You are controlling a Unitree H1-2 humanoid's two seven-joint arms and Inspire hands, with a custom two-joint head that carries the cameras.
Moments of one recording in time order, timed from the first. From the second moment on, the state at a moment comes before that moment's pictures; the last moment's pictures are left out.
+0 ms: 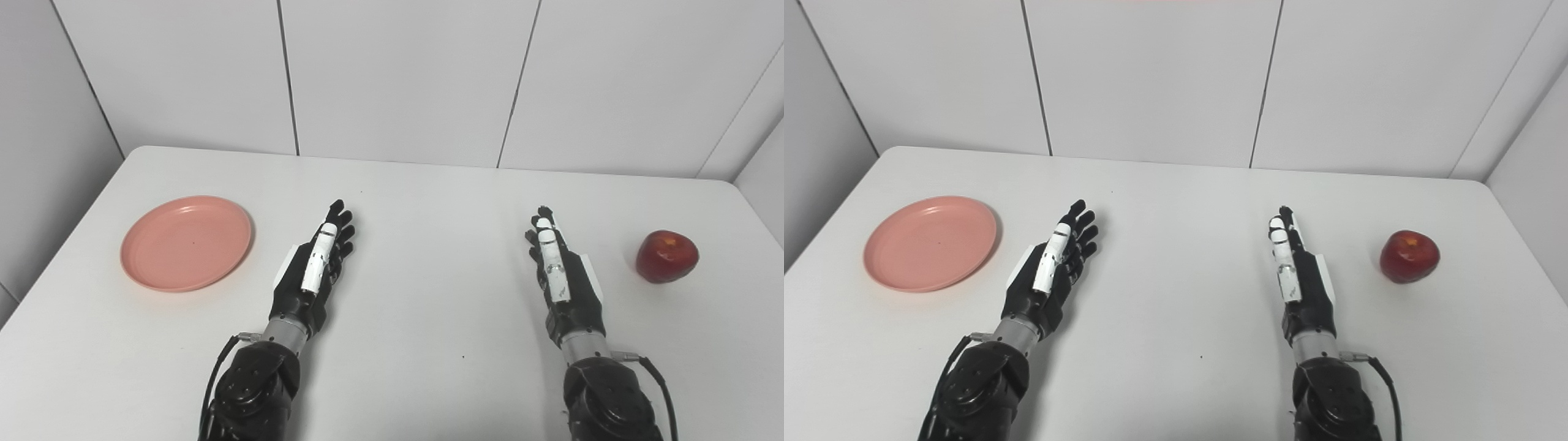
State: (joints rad) left arm -0.14 -0.05 -0.07 -0.19 -0.14 0.37 -0.05; right arm -0.15 0.02 0.01 -0.23 -0.02 0.38 -0.02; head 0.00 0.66
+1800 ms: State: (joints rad) left arm -0.13 -0.13 -0.15 -0.04 -0.02 0.22 -0.02; right arm -0.11 -0.05 -0.05 -0.16 0.09 0.28 0.03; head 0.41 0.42
